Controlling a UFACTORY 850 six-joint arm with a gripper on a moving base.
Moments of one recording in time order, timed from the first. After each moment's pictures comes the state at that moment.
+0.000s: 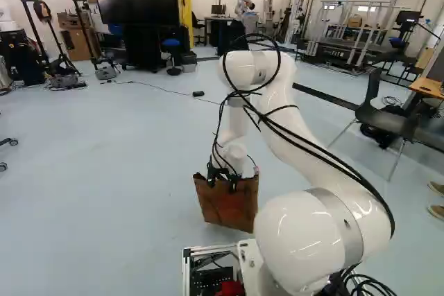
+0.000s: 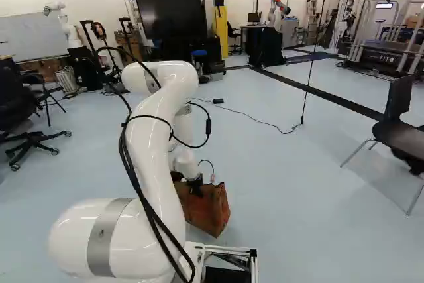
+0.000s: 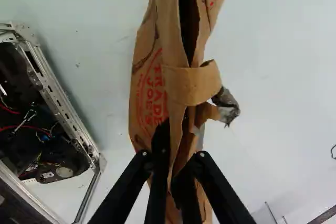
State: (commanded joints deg) arm 5.6 -61.2 -49.0 10.7 21.4 -80.4
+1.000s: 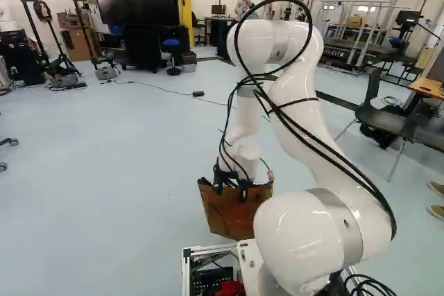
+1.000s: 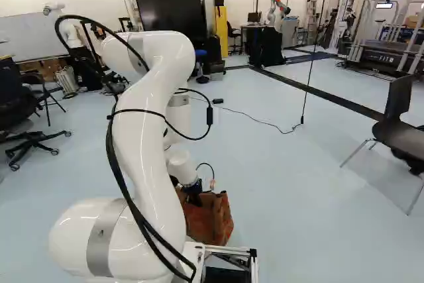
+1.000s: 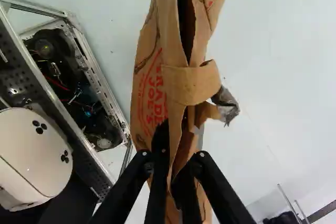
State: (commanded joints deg) arm 3.2 -46.8 -30.9 11.1 22.0 -80.4
